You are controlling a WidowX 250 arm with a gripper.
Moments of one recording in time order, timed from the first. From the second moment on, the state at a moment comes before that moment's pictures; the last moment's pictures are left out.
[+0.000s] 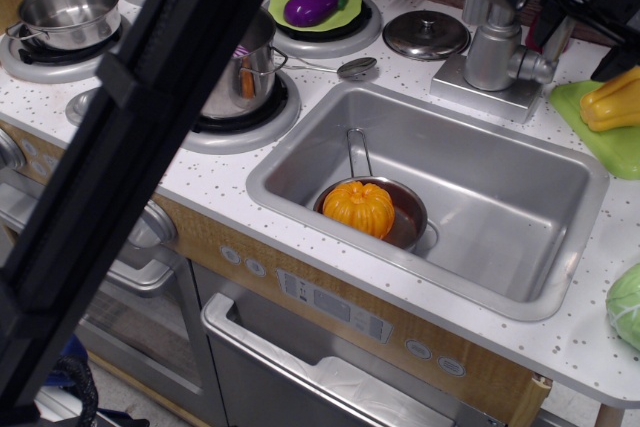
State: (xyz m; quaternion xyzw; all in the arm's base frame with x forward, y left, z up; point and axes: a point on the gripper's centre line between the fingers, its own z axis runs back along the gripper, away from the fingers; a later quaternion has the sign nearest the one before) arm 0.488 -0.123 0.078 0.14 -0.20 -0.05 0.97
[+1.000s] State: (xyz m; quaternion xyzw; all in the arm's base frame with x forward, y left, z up) arm 0.513 -0.103 0.094 0.15 -0.26 -0.06 0.95
